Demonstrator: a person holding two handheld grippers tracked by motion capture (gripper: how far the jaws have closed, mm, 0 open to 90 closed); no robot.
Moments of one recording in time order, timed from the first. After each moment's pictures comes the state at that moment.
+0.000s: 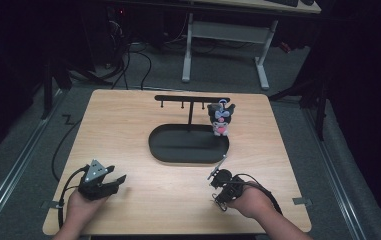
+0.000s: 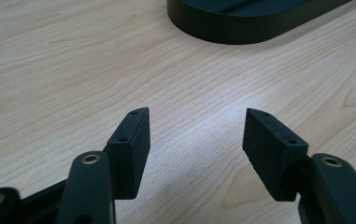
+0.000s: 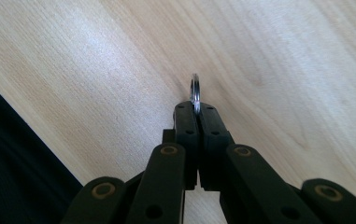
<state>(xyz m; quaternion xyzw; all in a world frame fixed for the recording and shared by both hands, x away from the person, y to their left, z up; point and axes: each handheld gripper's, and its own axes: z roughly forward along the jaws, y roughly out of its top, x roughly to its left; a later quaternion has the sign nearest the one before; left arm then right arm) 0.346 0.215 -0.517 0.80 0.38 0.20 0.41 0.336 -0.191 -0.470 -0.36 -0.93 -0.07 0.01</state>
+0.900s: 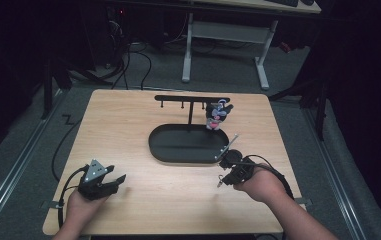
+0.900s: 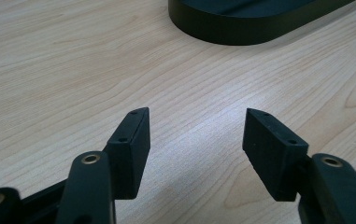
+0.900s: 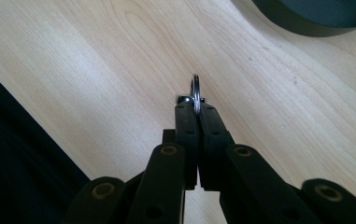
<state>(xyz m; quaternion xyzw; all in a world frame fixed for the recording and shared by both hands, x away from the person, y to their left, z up) 0.346 0.216 -0.516 0.80 0.38 0.20 0.41 0.355 -0.203 -0.404 -0.37 -0.92 -0.09 -0.03</state>
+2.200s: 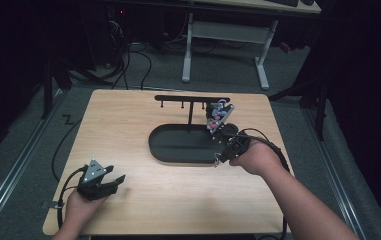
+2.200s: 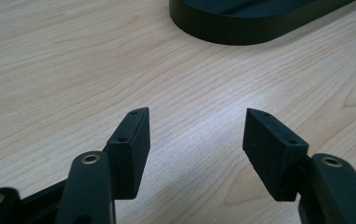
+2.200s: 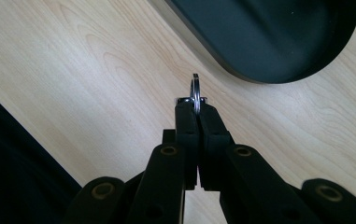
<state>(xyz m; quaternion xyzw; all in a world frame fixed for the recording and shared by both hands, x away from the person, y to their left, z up) 0.345 0.218 -0.516 0.80 0.39 0.20 0.41 0.399 -0.188 -0.356 -0.39 -0.91 -0.09 -0.03</state>
